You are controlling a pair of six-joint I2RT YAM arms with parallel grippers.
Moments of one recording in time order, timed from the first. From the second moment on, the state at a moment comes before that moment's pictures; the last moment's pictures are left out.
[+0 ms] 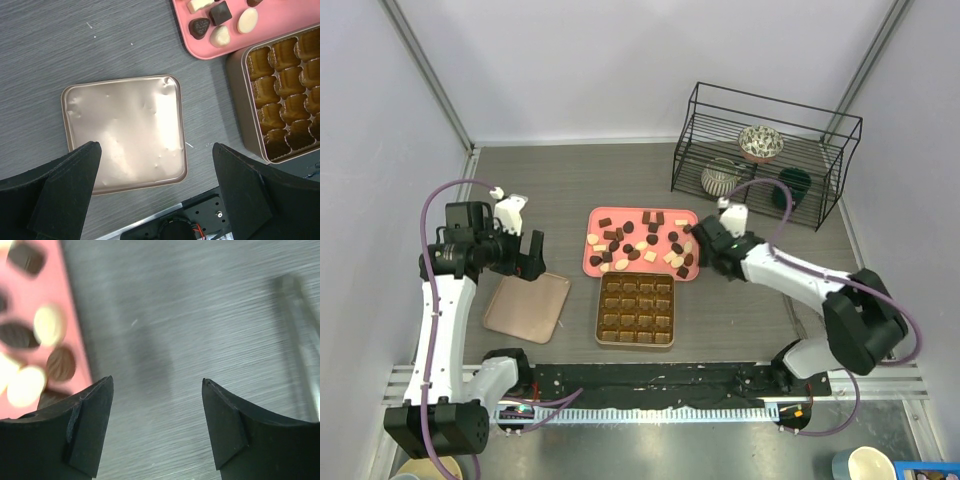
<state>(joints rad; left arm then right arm) 0.08 0.97 1.06 -1.03 0.37 0.29 0.68 1.46 0.83 -0.47 0.61 0.69</state>
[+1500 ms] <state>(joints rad) 0.08 0.96 1.01 -1.00 0.39 0.37 0.12 1.52 0.87 -0.73 0.45 0.59</state>
